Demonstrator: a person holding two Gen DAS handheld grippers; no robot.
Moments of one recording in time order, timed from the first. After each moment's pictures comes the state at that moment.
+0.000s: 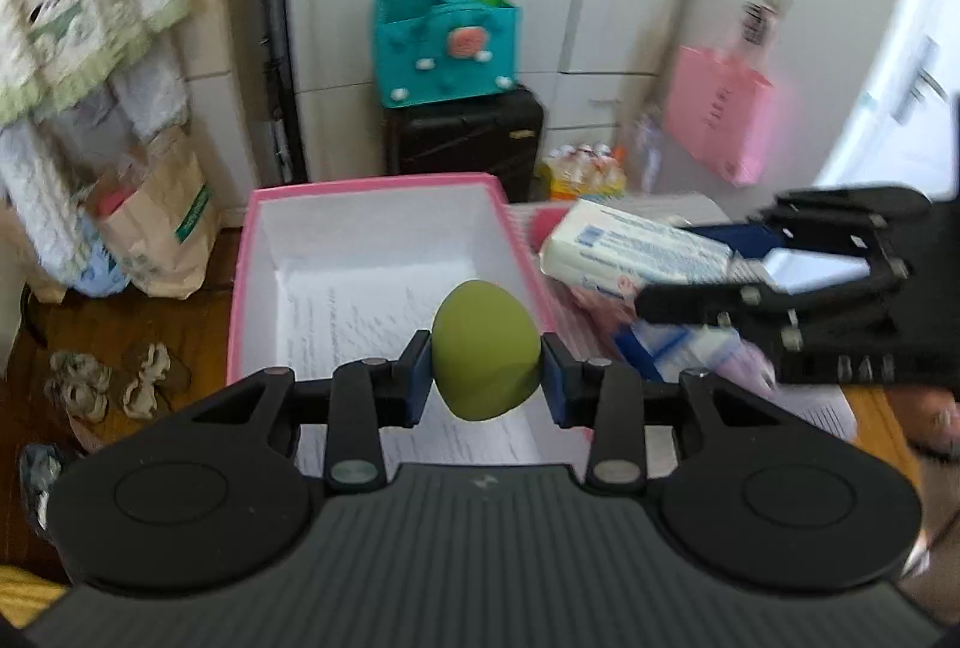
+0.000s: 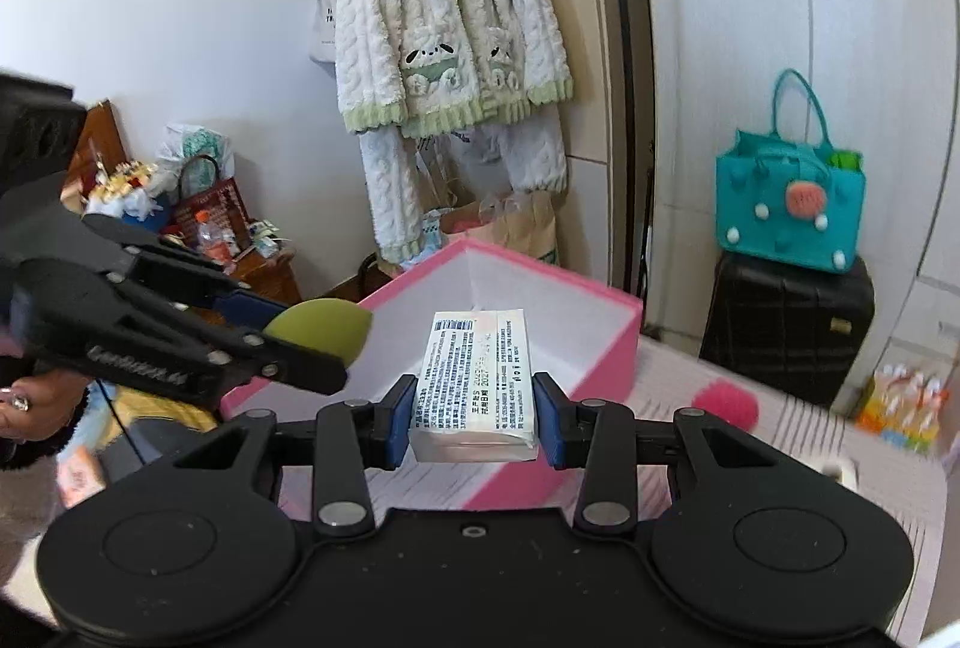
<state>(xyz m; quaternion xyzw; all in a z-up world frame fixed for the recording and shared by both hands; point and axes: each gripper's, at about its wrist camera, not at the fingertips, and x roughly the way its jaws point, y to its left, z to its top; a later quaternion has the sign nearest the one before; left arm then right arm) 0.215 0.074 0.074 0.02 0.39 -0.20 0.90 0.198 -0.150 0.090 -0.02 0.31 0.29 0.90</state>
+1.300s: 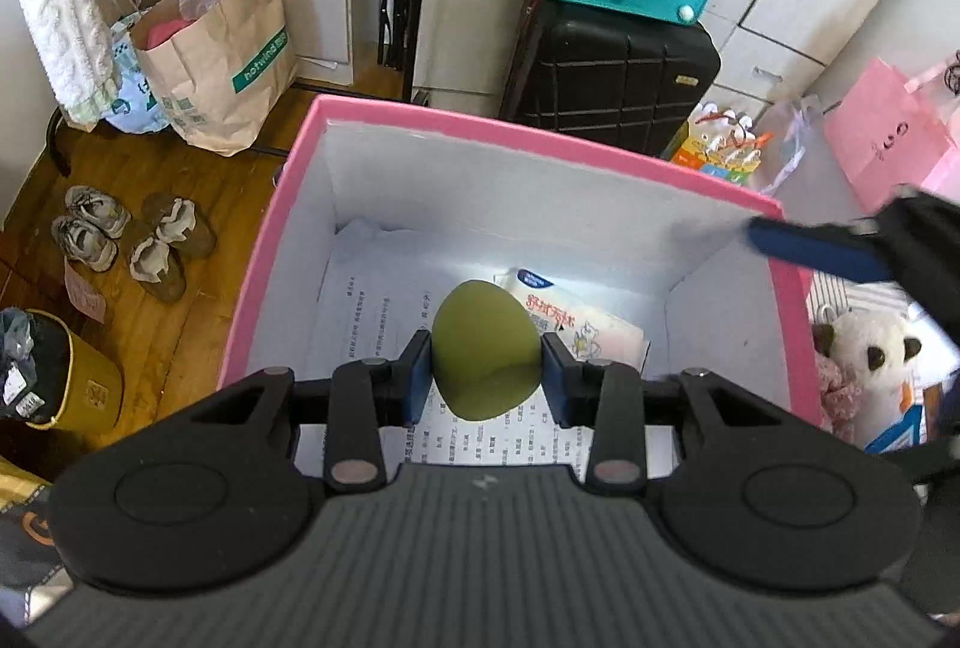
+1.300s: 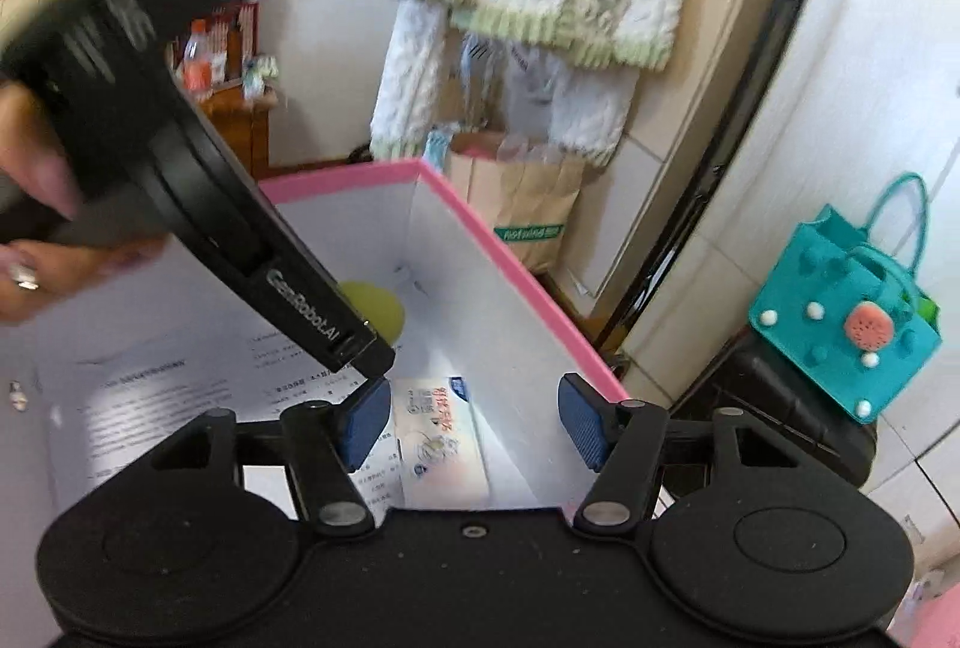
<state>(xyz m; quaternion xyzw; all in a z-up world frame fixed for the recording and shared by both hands) 0.371 0.084 -0.032 -0.06 0.51 -0.09 0.85 0.340 -0.078 0.016 -0.24 0.32 0.33 0.86</state>
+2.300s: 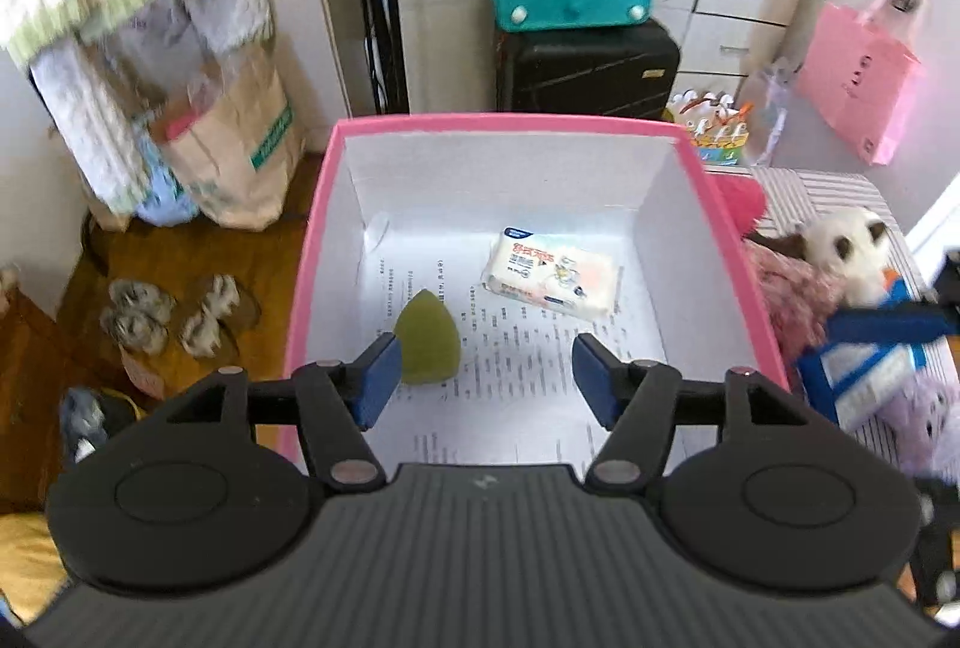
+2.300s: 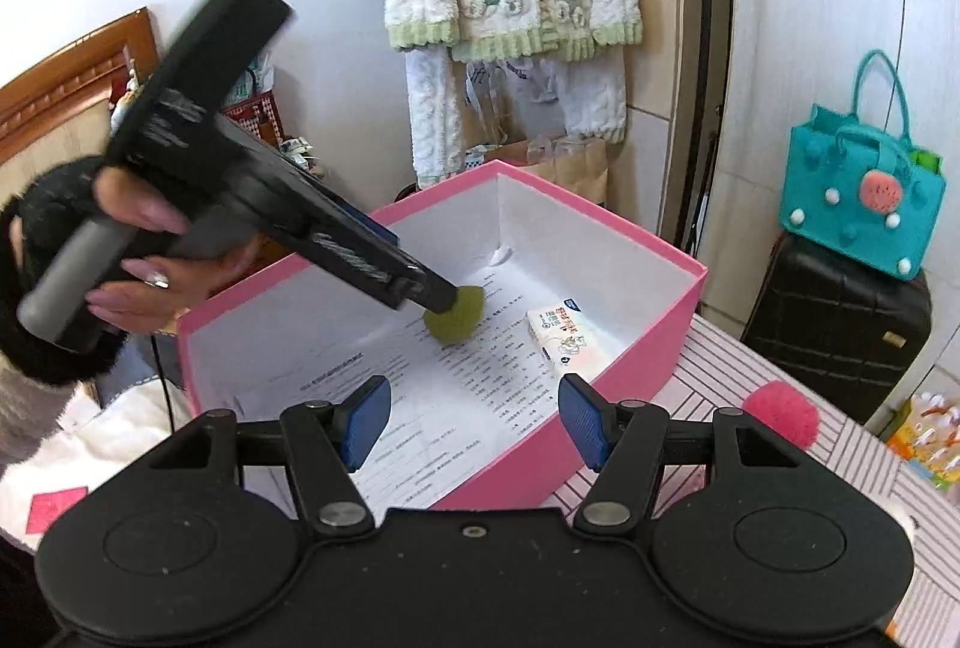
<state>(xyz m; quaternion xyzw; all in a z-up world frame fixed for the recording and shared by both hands) 0.284 0.076 0.013 0.05 0.45 -0.11 0.89 0.245 -0.123 0.044 -0.08 0.35 0.34 0.87</state>
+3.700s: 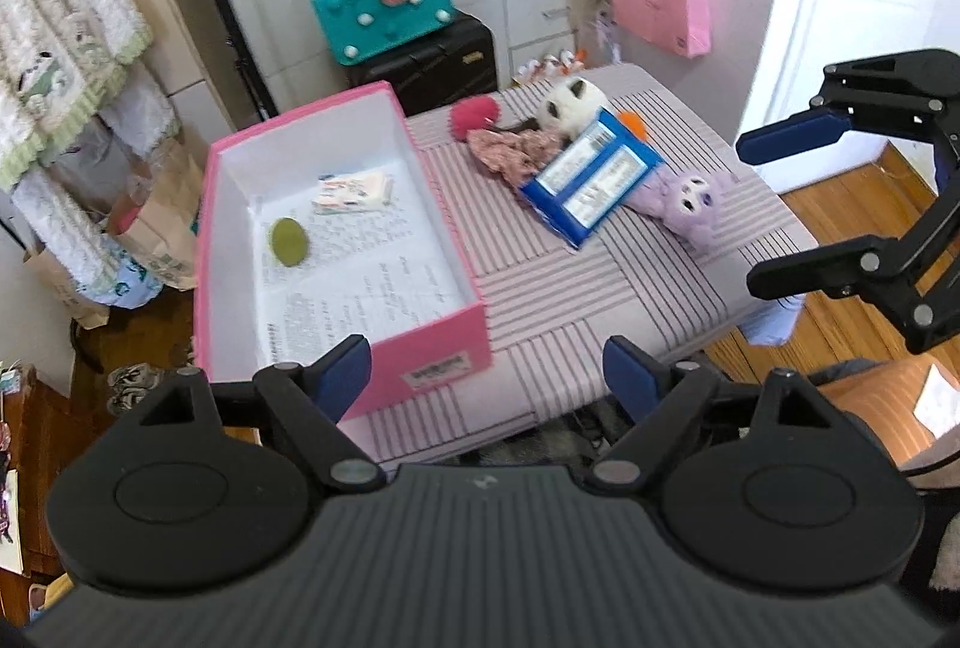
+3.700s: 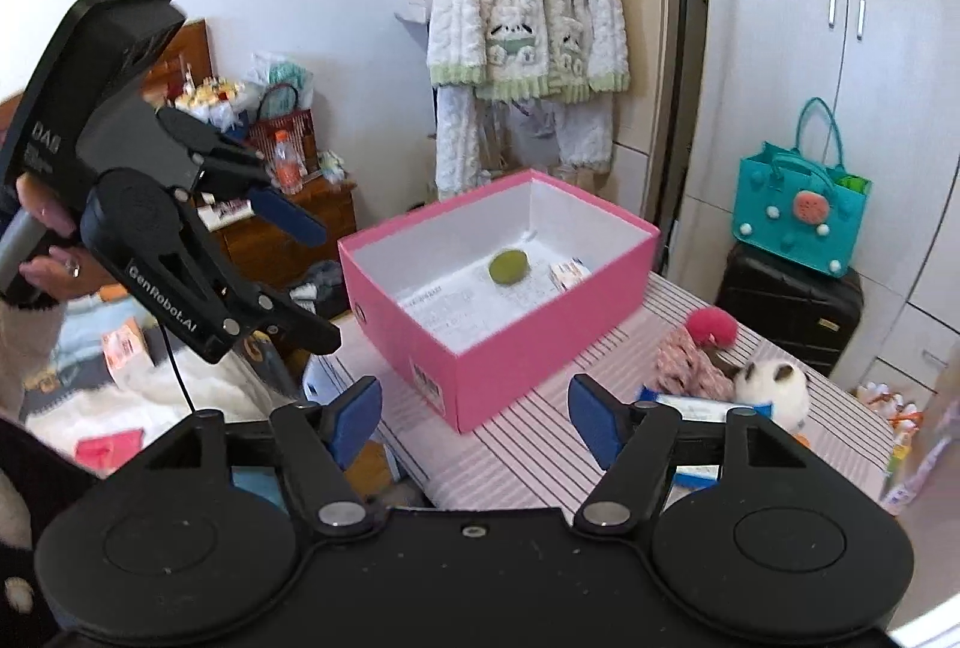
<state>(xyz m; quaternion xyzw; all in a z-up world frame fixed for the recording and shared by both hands) 0.064 0.003 0.078 0.16 0.41 -0.22 0.87 0.054 -0.196 0.110 -0.10 0.31 0.33 0.88</state>
